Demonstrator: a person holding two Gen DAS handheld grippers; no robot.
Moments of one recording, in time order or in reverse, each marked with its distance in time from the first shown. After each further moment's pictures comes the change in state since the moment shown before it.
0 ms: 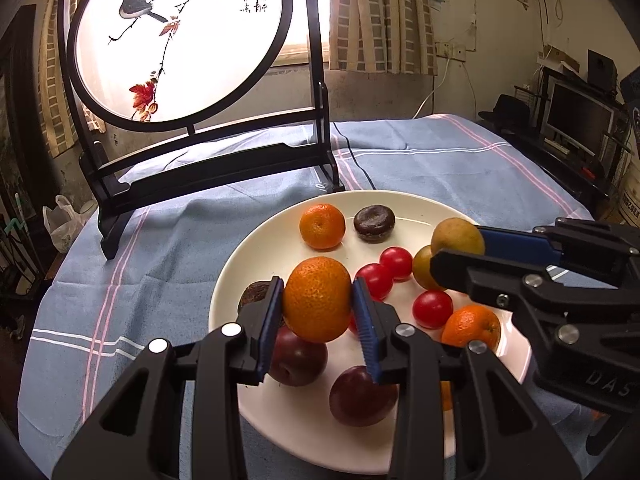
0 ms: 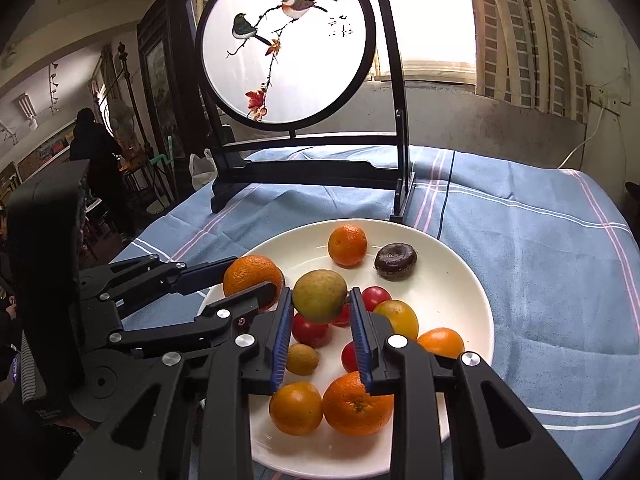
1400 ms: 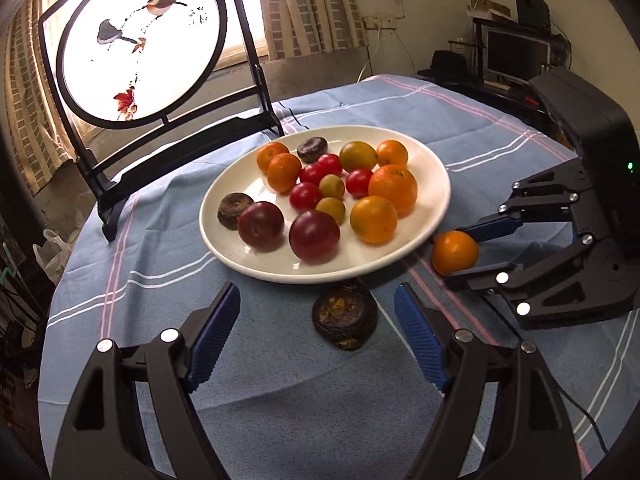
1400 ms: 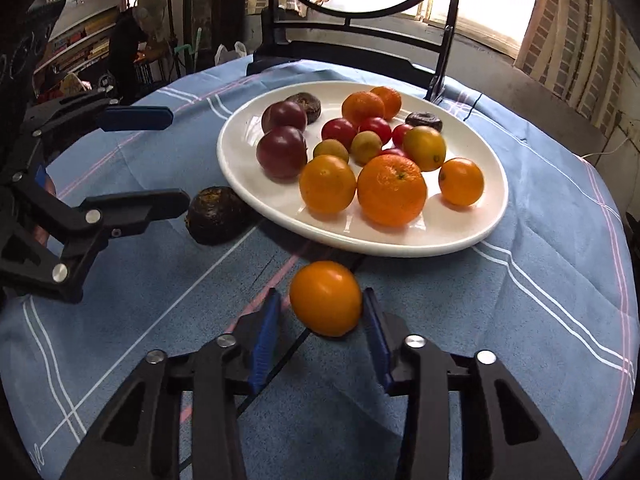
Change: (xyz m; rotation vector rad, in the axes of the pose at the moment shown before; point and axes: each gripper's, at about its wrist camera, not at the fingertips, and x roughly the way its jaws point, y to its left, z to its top) left arm -0.074 -0.014 -0.090 0.217 0.040 -0.103; right arm -0.024 0.029 -0.106 -0.282 0.292 -0.052
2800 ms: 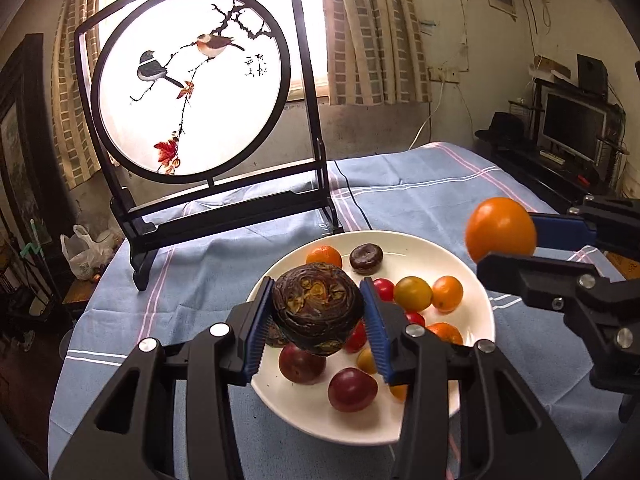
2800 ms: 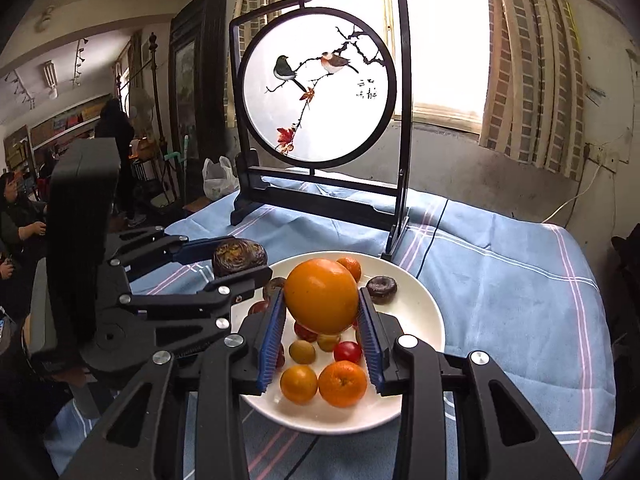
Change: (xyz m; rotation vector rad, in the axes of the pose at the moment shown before) left arm 0.010 0.028 0.106 -0.179 -0.120 0.151; right arm -0.081 -0.048 0.092 0.146 -0.359 0.008
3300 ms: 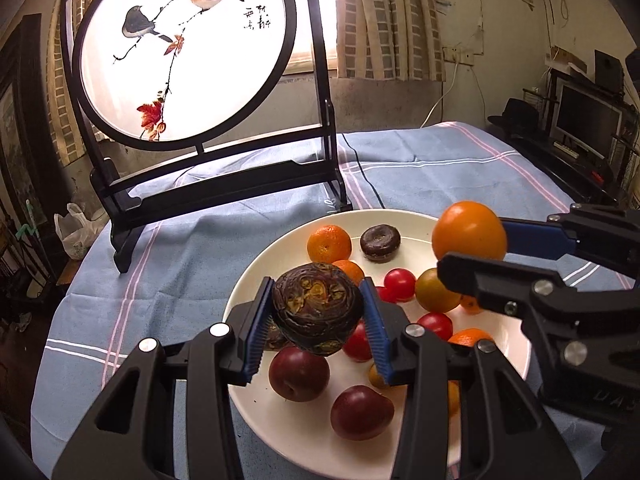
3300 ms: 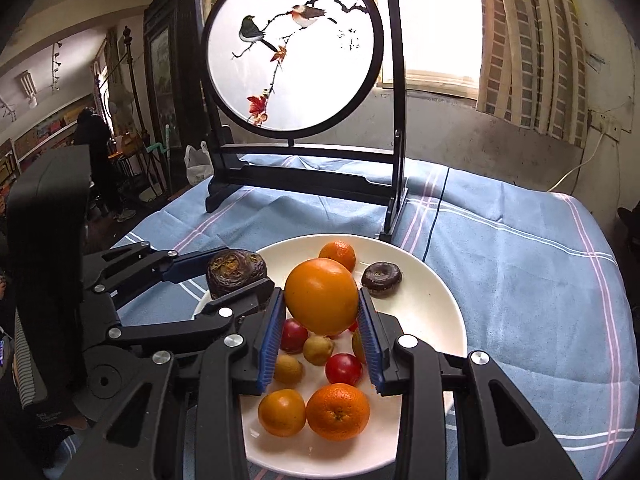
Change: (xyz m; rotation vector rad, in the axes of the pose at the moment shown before) left arm 0.054 0.005 -0.007 -0.032 0.081 0.009; right arm 0.066 -0.012 0.000 0.070 0.087 -0.028
